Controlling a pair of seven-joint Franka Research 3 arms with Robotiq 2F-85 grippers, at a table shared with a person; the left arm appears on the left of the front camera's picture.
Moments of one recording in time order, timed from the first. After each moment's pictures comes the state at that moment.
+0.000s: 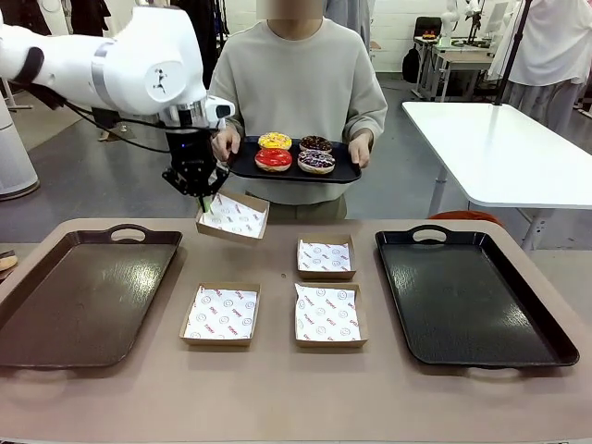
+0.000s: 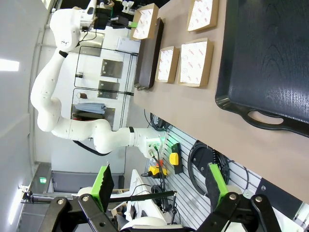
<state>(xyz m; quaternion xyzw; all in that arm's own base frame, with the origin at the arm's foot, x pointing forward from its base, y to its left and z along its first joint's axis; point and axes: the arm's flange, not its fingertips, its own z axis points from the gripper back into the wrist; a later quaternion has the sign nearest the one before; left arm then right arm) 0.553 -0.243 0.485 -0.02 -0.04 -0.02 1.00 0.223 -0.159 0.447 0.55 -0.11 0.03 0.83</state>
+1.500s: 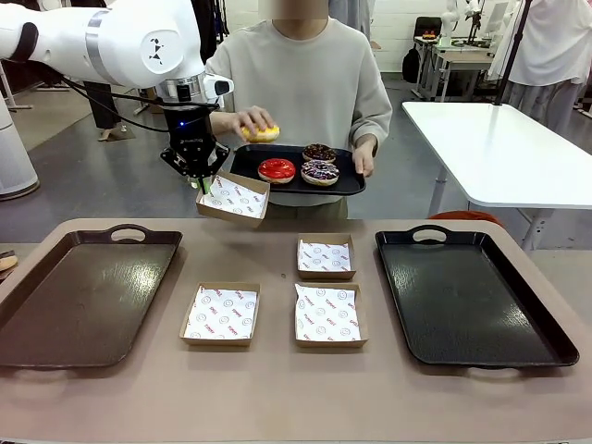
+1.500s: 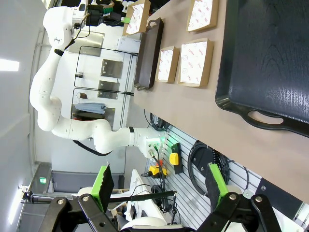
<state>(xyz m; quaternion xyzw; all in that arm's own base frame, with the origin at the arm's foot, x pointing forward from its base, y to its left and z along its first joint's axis) 0.561 -0.244 0.510 -0.02 -0.05 -0.02 1.00 0.223 -0.159 0.447 0.55 -0.11 0.03 0.83</state>
